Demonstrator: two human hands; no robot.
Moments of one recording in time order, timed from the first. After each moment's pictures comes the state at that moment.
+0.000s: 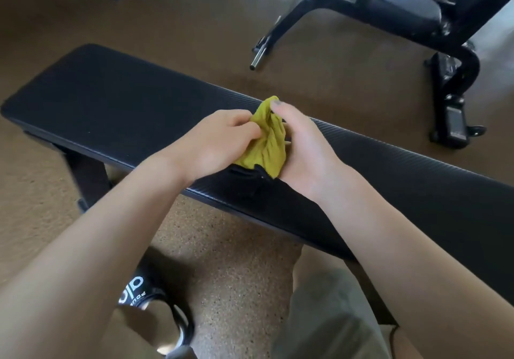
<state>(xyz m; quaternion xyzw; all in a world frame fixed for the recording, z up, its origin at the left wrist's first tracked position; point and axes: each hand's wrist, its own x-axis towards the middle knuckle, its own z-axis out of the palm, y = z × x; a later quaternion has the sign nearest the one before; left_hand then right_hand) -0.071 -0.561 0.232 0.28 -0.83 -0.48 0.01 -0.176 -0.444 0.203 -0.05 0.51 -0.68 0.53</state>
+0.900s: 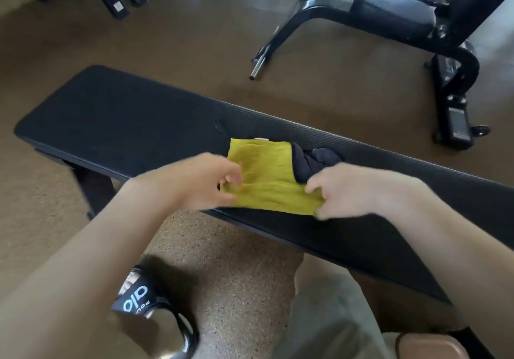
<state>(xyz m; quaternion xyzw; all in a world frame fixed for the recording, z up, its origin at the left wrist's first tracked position) -0.053 -0.580 0.202 0.12 -0.96 -0.17 -0.16 -0.218 -0.374 0.222 -0.45 0.82 0.15 0.30</state>
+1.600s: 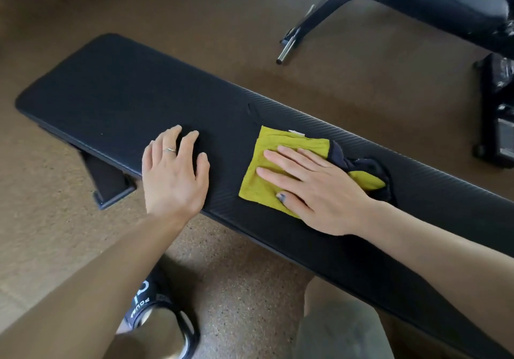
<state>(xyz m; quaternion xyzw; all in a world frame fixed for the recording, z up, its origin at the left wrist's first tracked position) -0.026 -0.631 0.086 0.44 -0.87 -0.09 0.18 -0.232 -0.441 0.113 -0.72 0.69 0.01 0.05</state>
